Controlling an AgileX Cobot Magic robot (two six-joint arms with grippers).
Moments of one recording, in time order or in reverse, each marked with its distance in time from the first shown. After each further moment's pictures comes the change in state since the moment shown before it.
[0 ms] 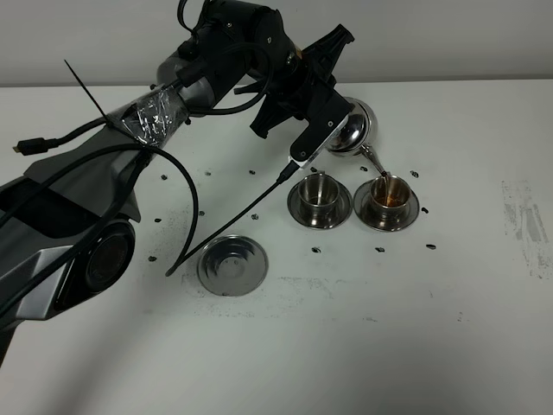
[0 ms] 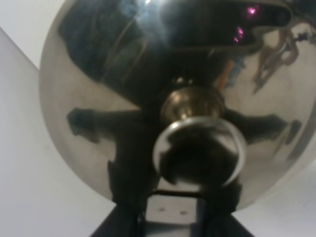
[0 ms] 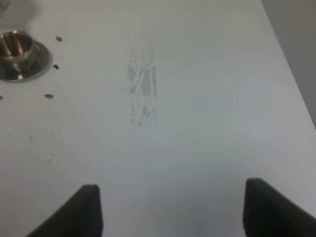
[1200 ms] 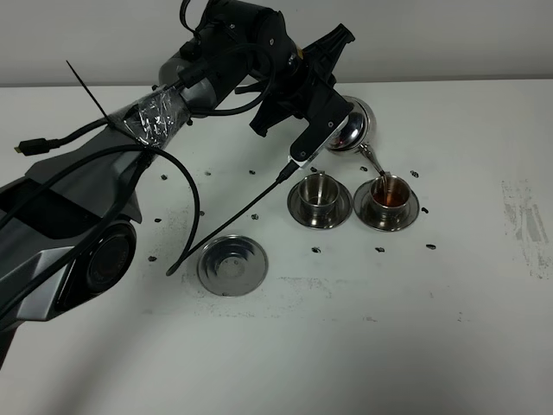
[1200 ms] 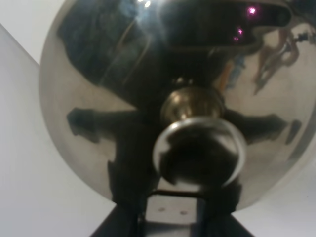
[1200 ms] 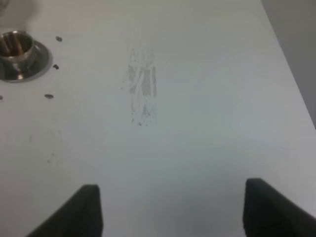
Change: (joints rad) left arm -0.005 0.000 0.000 0.029 -0.010 -0.006; right arm 0.000 0.000 0.000 0.000 -0.001 0.000
